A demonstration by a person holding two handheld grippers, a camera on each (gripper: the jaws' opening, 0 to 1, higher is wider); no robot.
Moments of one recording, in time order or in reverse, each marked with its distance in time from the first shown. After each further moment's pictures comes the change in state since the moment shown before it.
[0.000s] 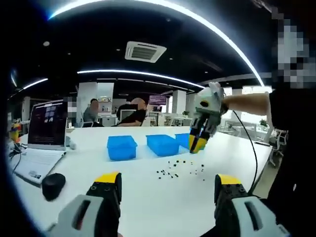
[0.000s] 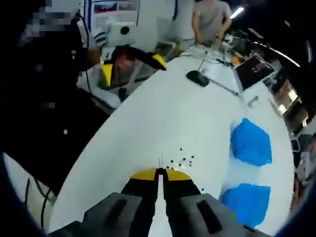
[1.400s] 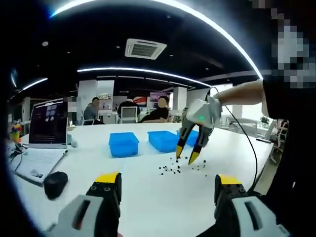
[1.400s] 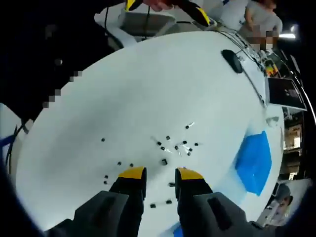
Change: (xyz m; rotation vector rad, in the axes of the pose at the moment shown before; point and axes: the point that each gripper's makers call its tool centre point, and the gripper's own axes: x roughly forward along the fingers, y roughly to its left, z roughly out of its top) left arm -0.008 0.008 -0.011 0.004 0.039 0.013; right arm 0.075 -0.015 -0.068 -0.570 0.469 0.223
